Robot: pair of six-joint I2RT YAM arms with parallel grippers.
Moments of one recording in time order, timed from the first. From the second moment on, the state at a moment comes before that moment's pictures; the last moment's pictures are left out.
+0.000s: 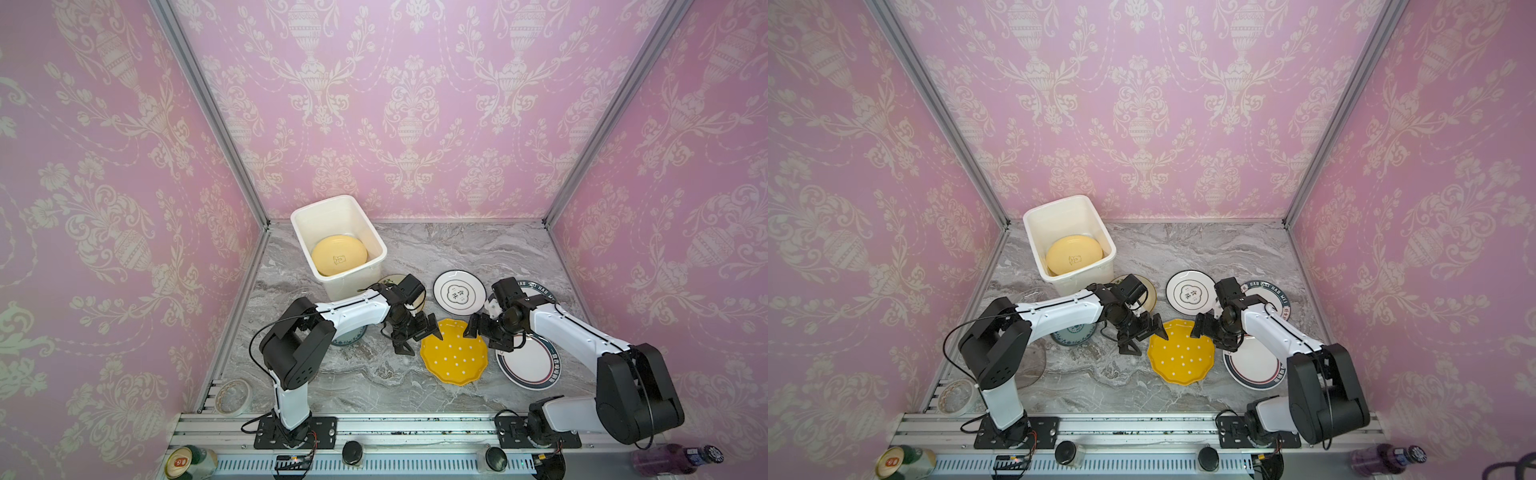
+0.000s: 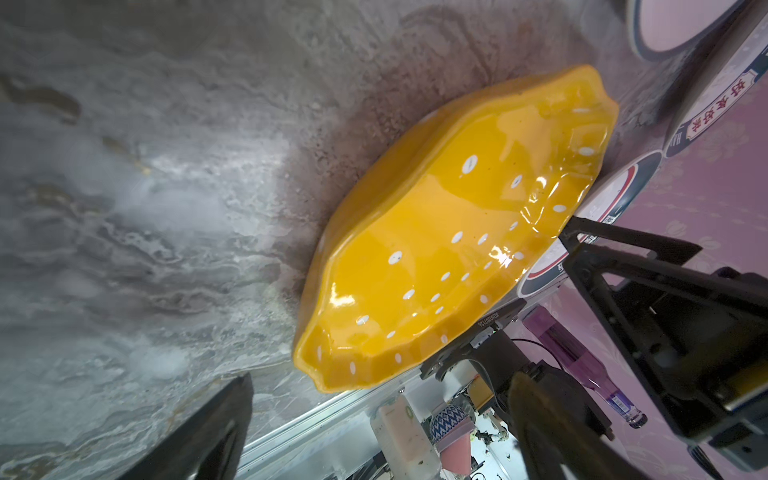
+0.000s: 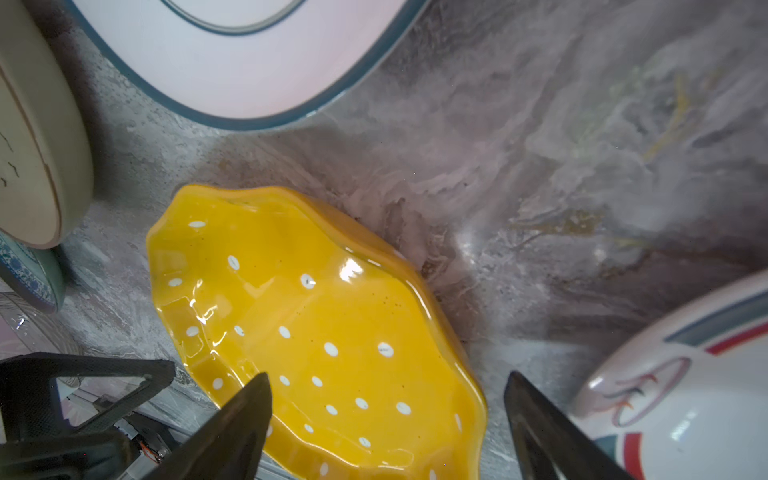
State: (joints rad) left arm -0.78 1.84 1.20 -0.60 0.60 -1.11; right arm 0.22 1.38 0.76 -0.74 -0.32 0.52
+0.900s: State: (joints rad) left arm -0.79 1.90 1.20 -0.55 0.59 -1.15; right arm 0.20 1.35 0.64 -0.61 -0.48 0.50
